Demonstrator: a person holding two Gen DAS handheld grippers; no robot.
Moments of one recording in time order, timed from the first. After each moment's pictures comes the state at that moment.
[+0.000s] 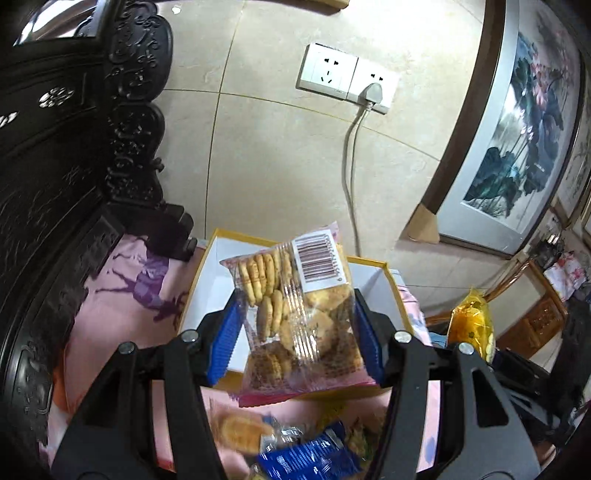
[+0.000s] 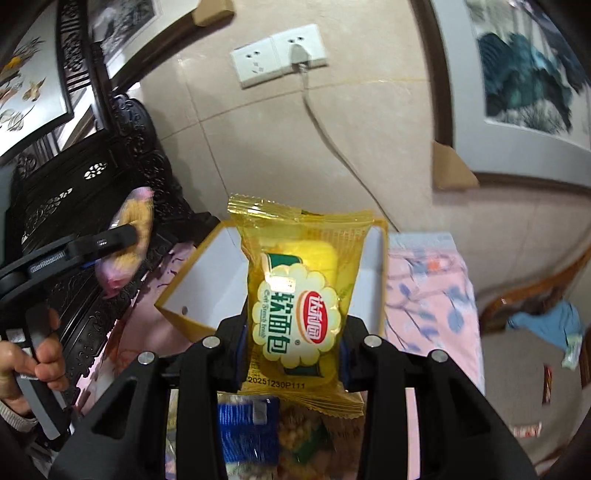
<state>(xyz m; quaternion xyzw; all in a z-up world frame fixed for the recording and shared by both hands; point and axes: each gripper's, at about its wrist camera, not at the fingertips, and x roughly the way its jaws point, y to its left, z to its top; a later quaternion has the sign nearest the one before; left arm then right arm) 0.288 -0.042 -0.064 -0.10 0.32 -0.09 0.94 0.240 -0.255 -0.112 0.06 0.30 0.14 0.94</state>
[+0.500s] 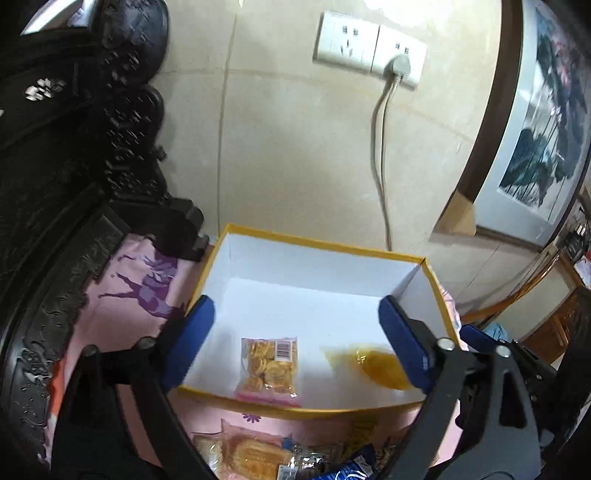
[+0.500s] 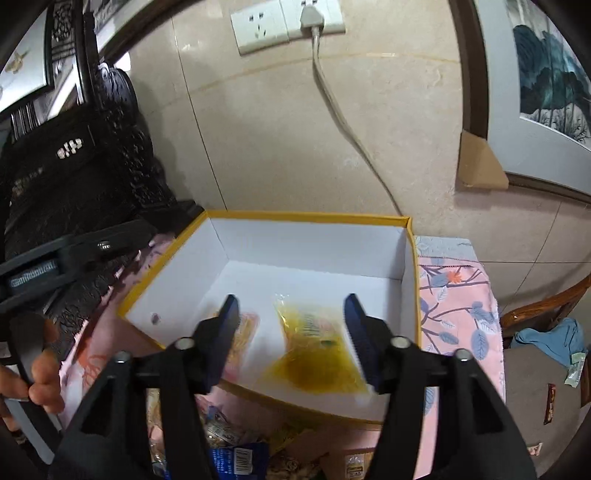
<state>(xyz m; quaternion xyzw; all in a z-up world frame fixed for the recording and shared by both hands) 0.312 -0.042 -0.096 -0.08 0.32 -0.05 0.94 0.287 -0.229 -0.143 0.04 0.31 0.13 0.94</state>
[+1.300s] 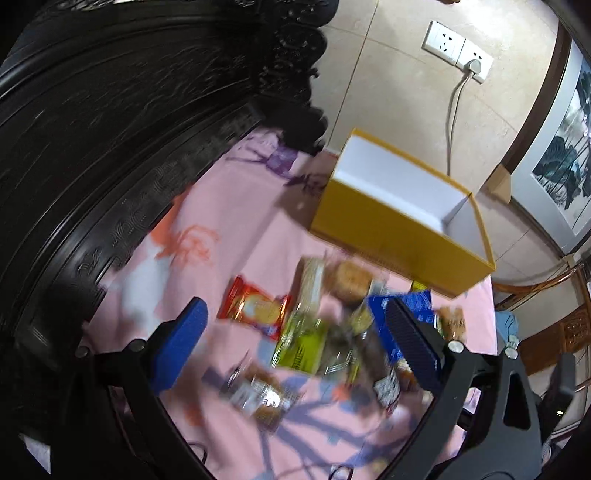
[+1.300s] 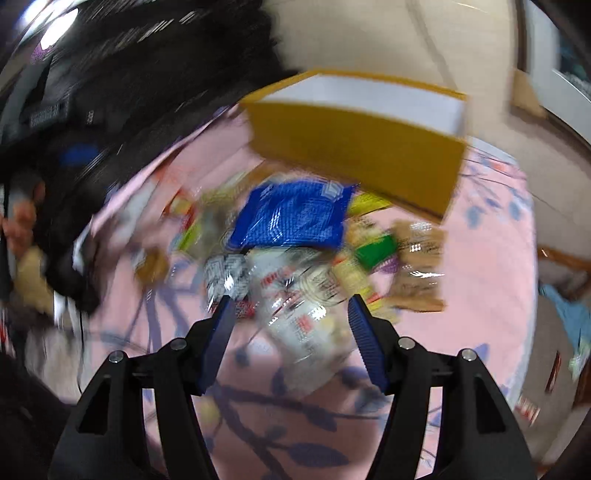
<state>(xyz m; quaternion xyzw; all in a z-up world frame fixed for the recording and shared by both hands) 0.096 0.046 -0.135 -0.15 0.42 0.08 0.89 0.093 -0.209 -0.243 -0.09 0.43 0.28 0.85</state>
